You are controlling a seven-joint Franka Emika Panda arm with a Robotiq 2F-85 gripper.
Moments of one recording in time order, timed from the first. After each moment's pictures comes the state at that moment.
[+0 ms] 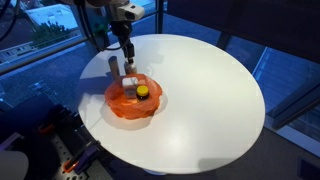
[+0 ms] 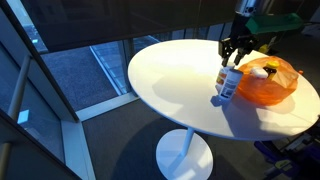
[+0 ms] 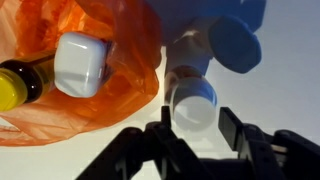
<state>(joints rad) 0.07 0.22 0.04 -2.33 -0.14 2.54 0.62</state>
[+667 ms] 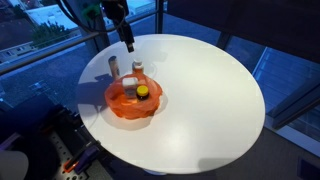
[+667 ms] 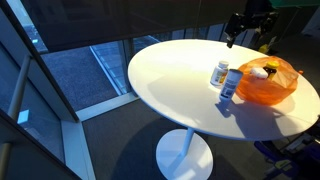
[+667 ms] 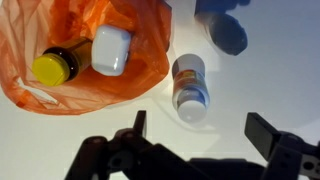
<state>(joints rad) 0.07 0.03 0.02 -2.40 -0.14 2.49 0.60</state>
